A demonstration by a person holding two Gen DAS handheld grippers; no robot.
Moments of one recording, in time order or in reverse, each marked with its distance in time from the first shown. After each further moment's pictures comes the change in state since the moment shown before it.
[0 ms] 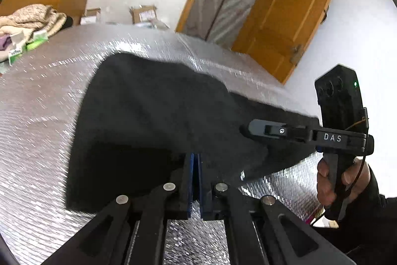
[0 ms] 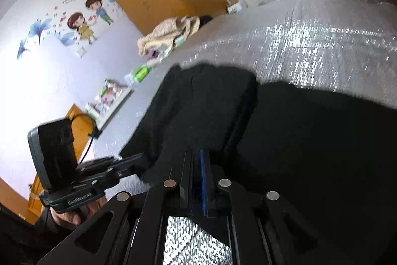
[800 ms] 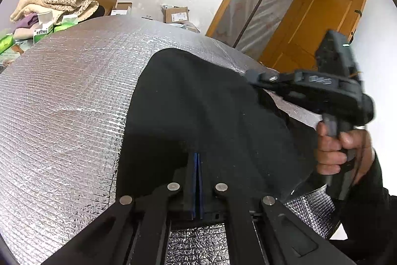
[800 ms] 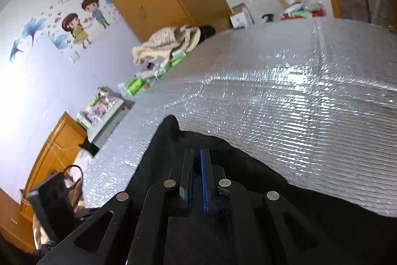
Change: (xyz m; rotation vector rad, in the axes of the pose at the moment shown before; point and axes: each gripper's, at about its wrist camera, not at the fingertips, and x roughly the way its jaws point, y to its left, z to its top) left arm 0.013 0.050 -0.010 -0.118 -0.012 0.070; right arm 0.077 0.005 0.084 -0.030 0.026 -0.061
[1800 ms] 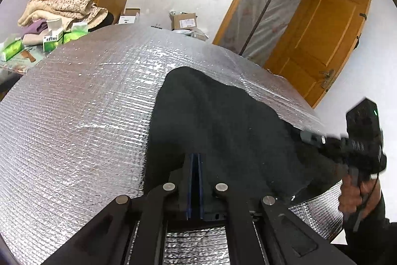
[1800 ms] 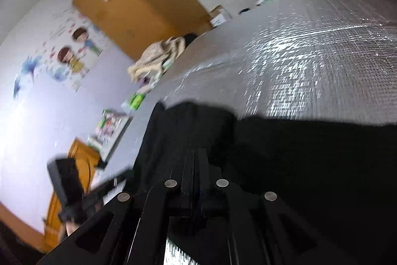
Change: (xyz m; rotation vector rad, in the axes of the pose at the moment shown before) left arm -0.020 0.002 0.017 0.004 -0.026 0.045; right arm -0.100 -0.030 -0.075 0.141 -0.063 0.072
